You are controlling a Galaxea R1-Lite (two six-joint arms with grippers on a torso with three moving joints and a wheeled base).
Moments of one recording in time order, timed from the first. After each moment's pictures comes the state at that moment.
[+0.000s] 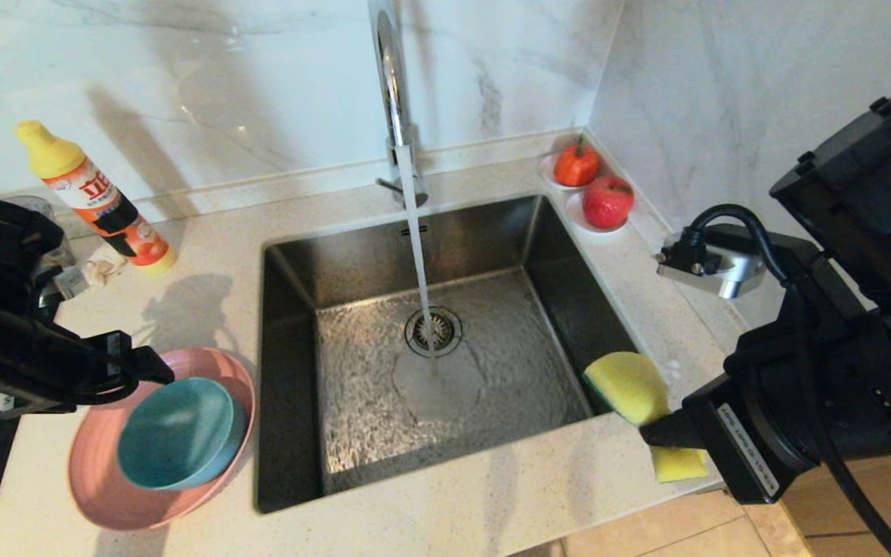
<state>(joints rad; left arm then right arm) 0.16 1.63 -1.21 0.53 0.04 -0.21 0.86 1.50 -1.48 0.82 -0.10 0.31</state>
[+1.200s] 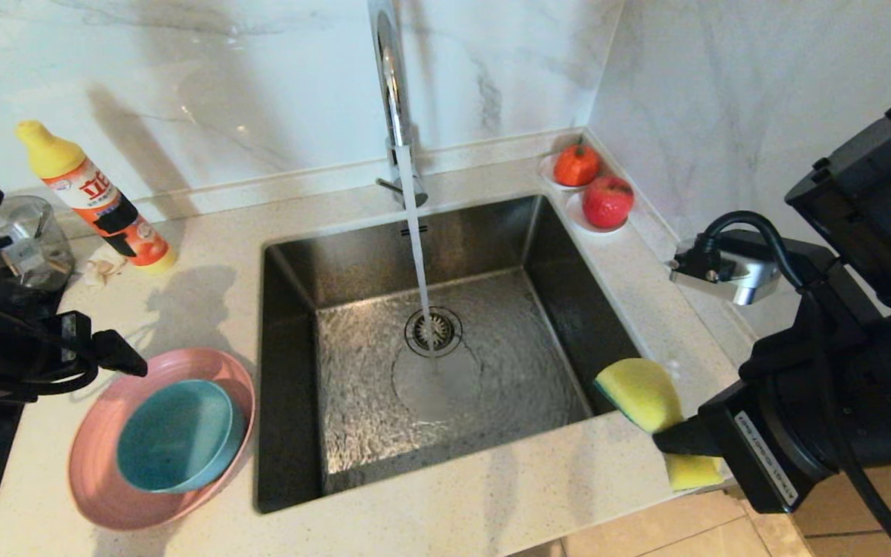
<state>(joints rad) 0.16 1.52 -1.29 0.69 0.04 -0.20 0.86 1.49 -1.47 0.84 -0.10 0.31</state>
